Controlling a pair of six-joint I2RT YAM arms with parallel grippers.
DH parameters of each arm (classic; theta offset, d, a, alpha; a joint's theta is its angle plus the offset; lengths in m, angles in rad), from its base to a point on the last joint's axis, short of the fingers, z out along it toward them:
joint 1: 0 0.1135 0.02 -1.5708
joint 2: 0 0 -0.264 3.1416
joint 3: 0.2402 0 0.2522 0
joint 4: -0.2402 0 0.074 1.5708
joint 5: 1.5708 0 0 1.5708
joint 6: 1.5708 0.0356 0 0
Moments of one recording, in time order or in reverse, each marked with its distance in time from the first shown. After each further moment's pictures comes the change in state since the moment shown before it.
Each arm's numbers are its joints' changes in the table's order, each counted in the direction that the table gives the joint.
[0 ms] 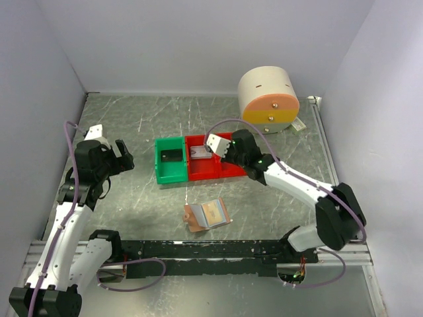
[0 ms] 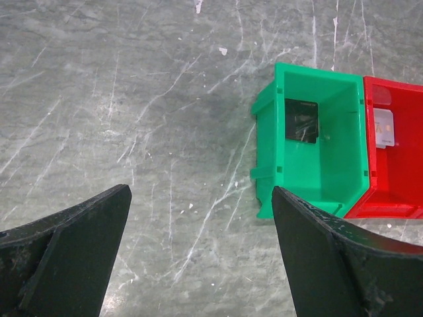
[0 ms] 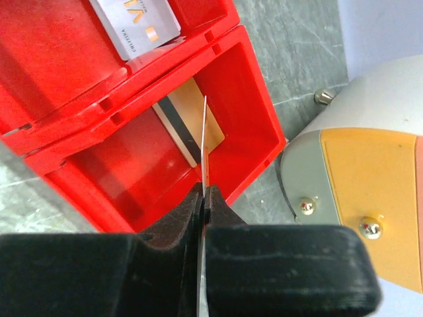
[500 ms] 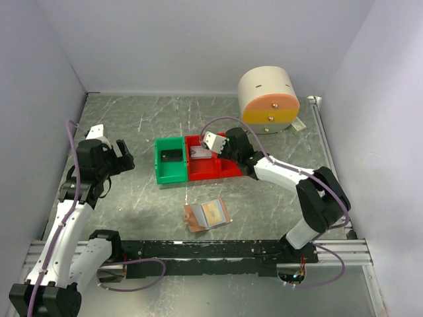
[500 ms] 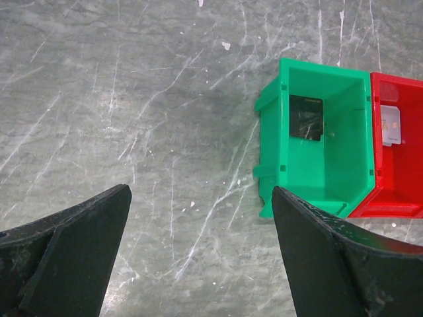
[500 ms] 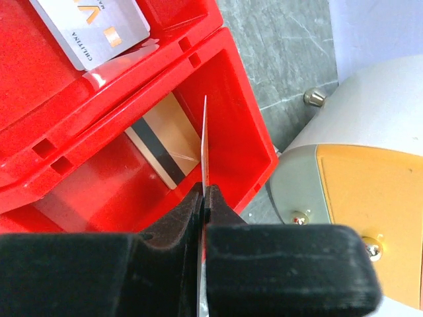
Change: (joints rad) left arm -0.003 0.022 0.000 -0.001 -0.008 0.000; right arm -0.024 0.194 0.041 0.155 0.072 -0.040
